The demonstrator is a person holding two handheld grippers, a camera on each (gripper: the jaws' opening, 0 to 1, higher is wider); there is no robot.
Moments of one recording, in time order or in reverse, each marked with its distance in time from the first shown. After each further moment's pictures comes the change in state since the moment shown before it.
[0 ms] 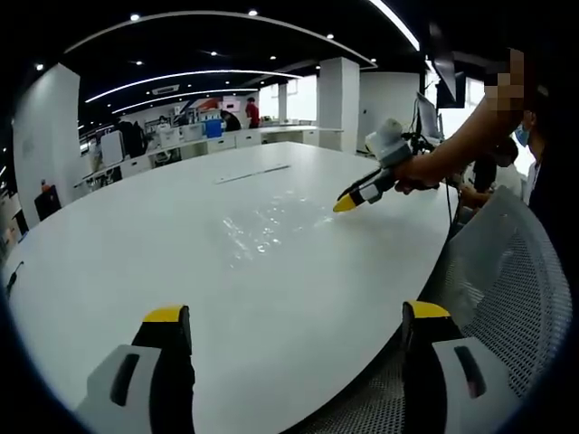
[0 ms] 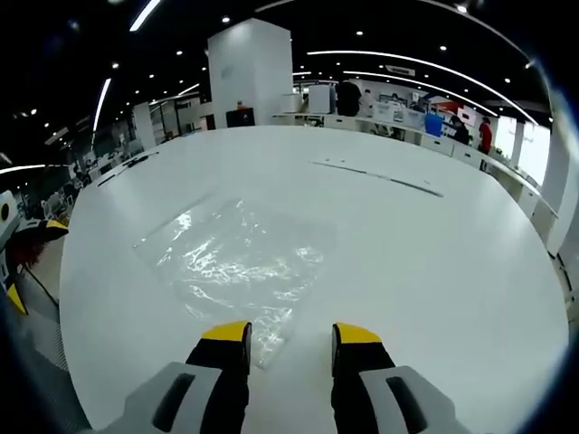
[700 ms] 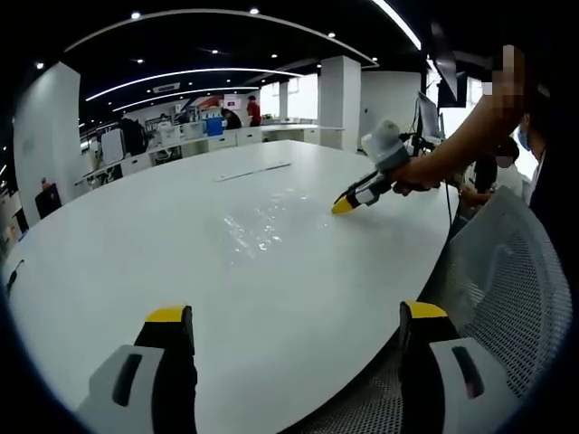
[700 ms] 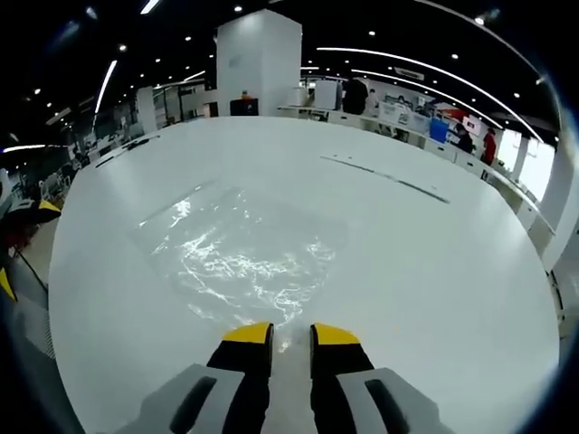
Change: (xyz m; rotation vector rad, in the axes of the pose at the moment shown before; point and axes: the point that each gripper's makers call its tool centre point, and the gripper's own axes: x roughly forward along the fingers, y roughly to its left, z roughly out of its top) left arm 0.000 0.001 -0.002 -0.005 0.007 0.003; right arm 0.007 0.008 -0.003 -0.089 0.033 -0.030
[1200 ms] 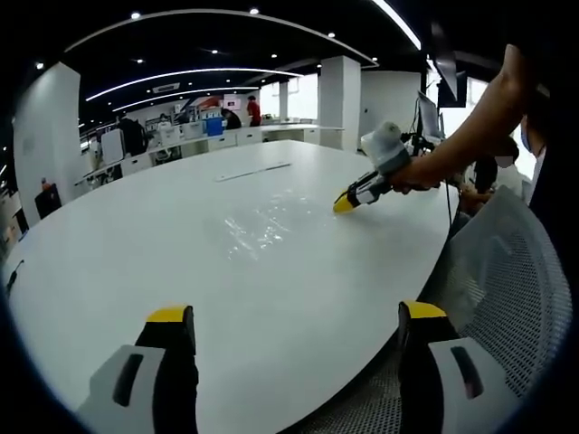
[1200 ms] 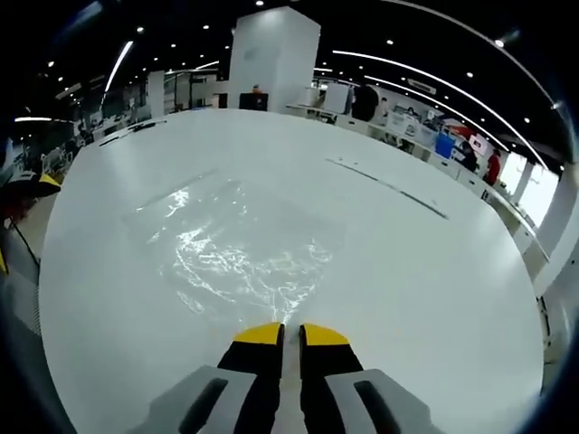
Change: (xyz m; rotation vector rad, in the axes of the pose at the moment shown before) left arm 0.000 0.001 -0.001 0.001 0.000 0.000; right arm -0.002 -0.006 0.001 -0.102 0.014 -0.038
